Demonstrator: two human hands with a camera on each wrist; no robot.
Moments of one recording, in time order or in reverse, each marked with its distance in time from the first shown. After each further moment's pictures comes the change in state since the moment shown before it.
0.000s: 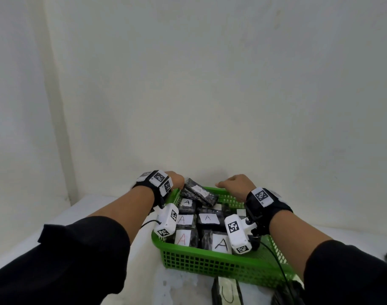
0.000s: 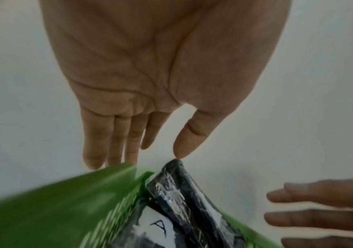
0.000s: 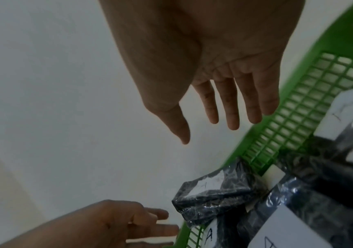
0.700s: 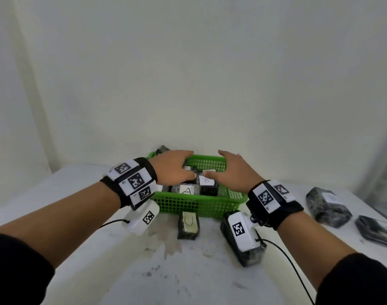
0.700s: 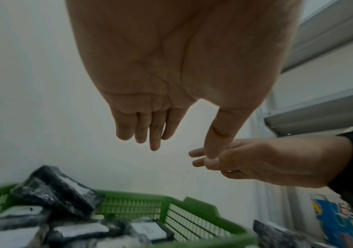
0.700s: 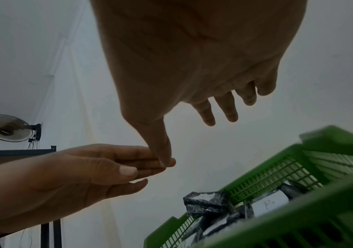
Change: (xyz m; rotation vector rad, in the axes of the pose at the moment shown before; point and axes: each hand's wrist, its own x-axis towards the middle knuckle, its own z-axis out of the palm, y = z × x) left_hand -0.176 0.037 0.037 0.035 0.087 0.587; right_hand -0.165 0.049 -0.066 -0.342 0.048 -0.255
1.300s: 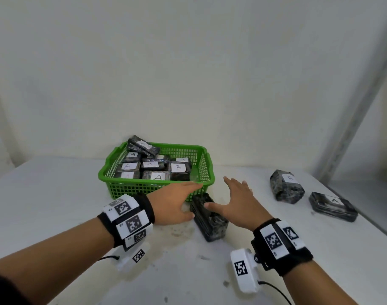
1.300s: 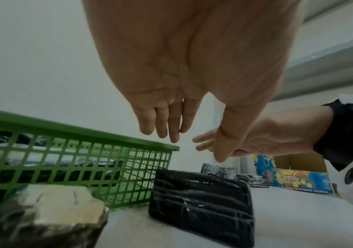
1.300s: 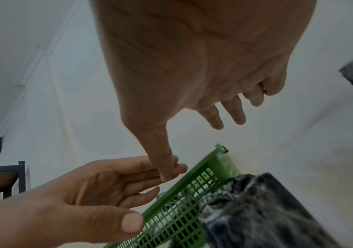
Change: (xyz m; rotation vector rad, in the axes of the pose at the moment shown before) left_hand -0.036 0.060 0.095 0.046 -0.128 0.295; right_hand -0.120 0.076 0.007 -0.009 -0.051 0.212
